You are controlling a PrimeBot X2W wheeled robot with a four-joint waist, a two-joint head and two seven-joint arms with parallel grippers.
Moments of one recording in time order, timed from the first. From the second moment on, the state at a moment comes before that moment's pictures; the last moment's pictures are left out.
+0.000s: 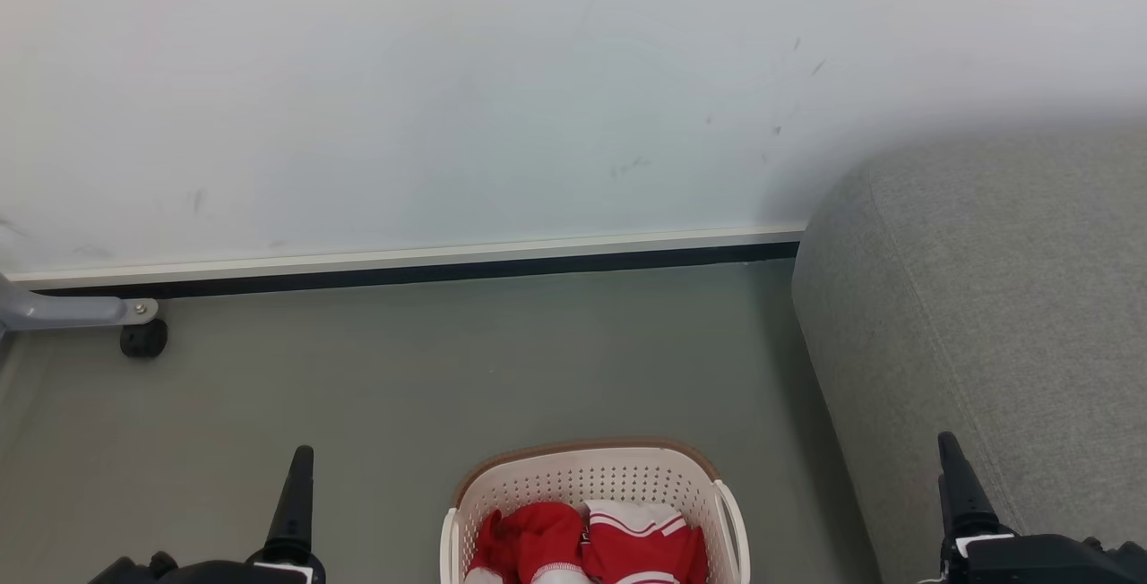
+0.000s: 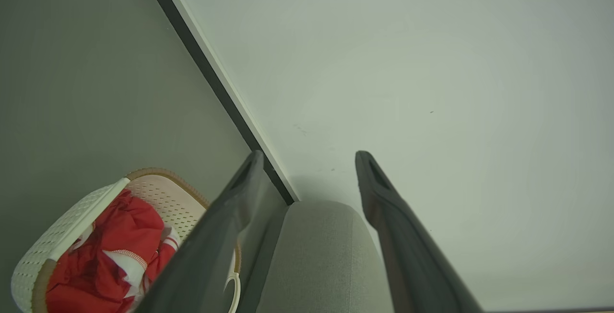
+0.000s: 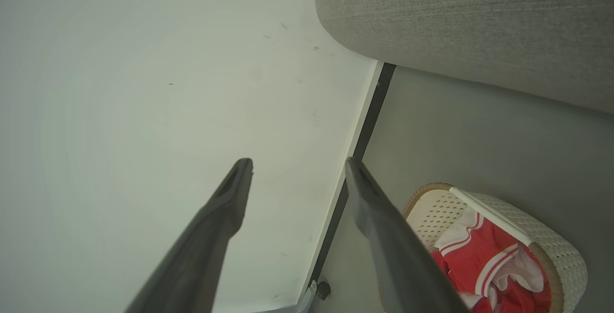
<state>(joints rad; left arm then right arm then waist) -0.02 0.03 0.01 0.28 -1.37 -0.07 0.01 -0.06 -0.03 -0.02 0.30 1.39 0.05 0.01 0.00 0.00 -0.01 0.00</state>
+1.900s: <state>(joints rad) 0.04 0.13 -0.14 0.22 -0.44 0.08 -0.20 -0.05 -0.12 0.24 0.25 0.48 -0.09 -0.20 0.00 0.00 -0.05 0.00</state>
